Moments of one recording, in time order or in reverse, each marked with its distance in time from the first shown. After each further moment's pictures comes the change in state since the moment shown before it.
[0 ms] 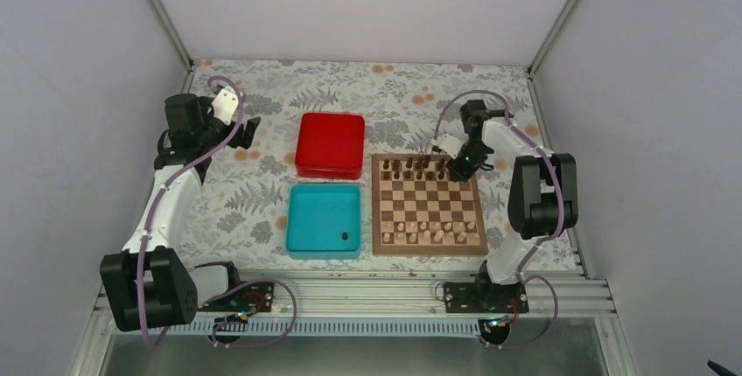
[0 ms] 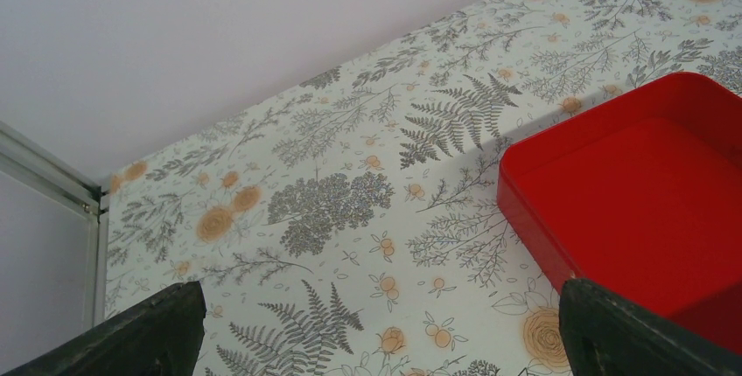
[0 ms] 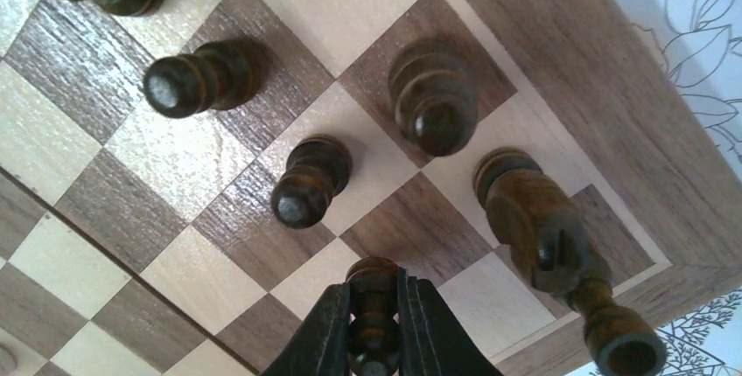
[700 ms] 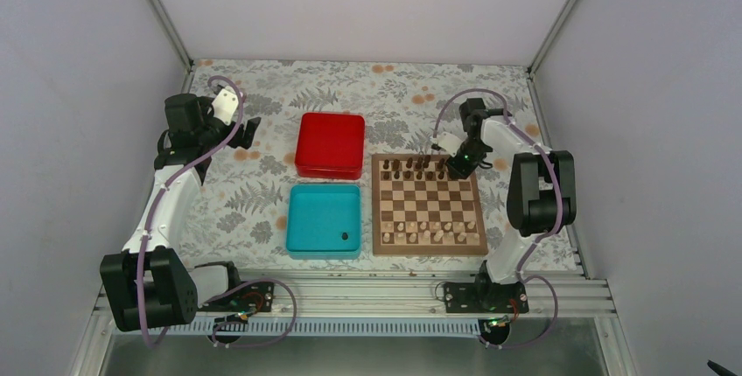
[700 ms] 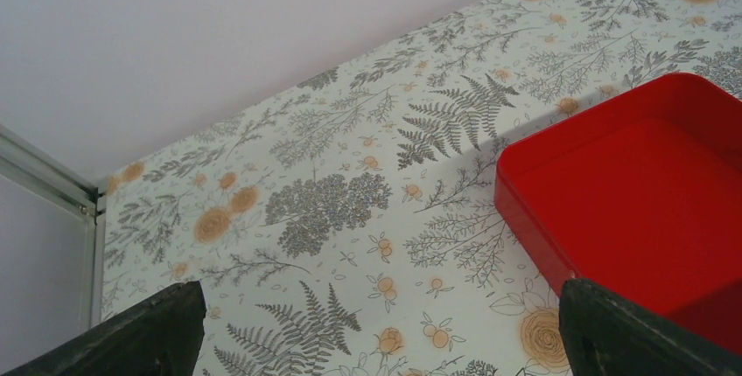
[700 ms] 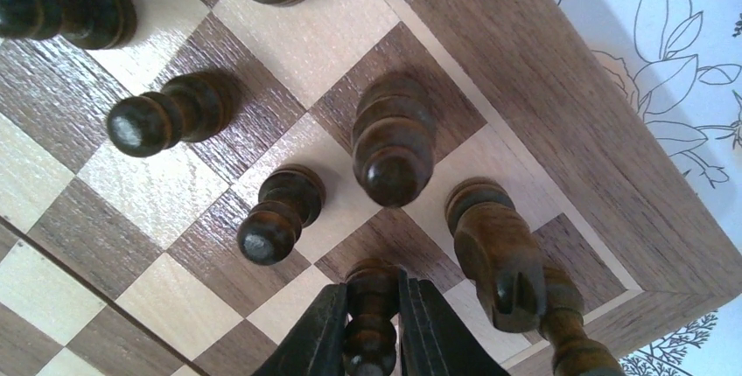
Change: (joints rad) left arm 0.000 0.000 0.000 -0.001 0.005 0.000; right arm 0.000 0.027 0.017 0.027 0.000 -0.001
